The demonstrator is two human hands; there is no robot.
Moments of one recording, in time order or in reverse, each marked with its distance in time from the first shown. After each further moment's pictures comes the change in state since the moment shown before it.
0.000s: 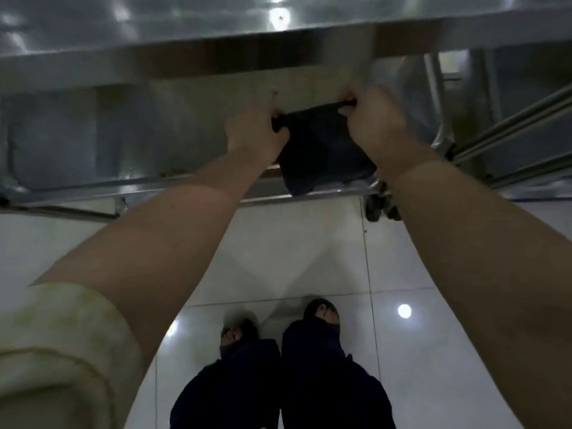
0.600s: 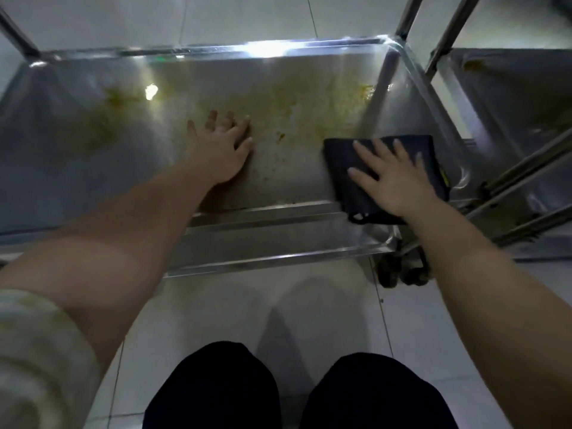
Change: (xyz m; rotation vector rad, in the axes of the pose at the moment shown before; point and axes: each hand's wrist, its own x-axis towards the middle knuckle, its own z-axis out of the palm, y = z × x) left_hand 0.081 -0.105 0.002 0.504 0.051 0.119; right_hand 0.004 0.074 0.060 -0.346 -0.069 -0.080
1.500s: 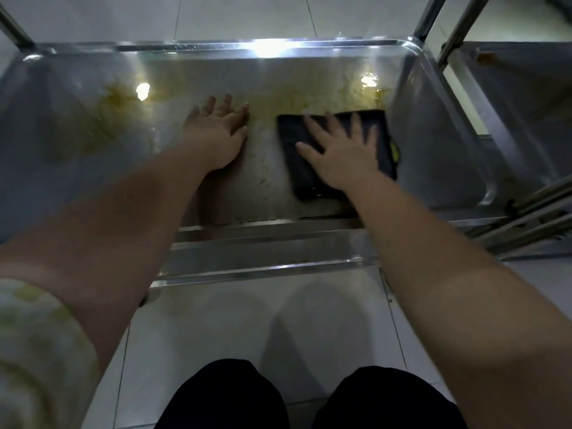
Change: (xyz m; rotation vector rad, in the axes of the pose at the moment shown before) left_hand 0.034 -0.041 0.006 0.024 0.015 0.076; right_hand 0.056 -0.104 0.014 -0.032 0.091 0.031
